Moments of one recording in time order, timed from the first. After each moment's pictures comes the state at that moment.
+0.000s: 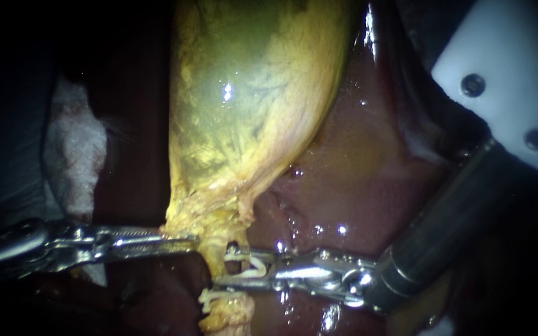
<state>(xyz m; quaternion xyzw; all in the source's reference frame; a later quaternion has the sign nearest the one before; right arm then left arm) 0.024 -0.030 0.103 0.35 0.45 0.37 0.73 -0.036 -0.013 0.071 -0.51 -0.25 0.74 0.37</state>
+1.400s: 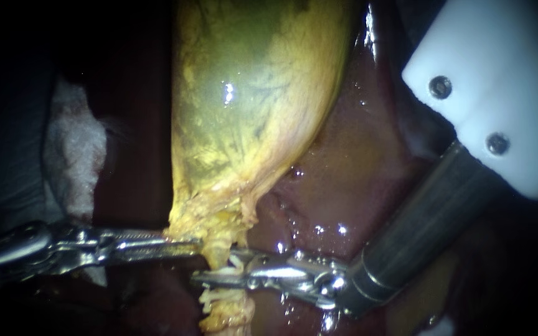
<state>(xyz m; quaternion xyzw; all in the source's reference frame) 0.027 -0.030 0.103 0.35 0.46 0.40 0.71 -0.037 -0.014 0.071 -0.51 -0.25 0.74 0.36</state>
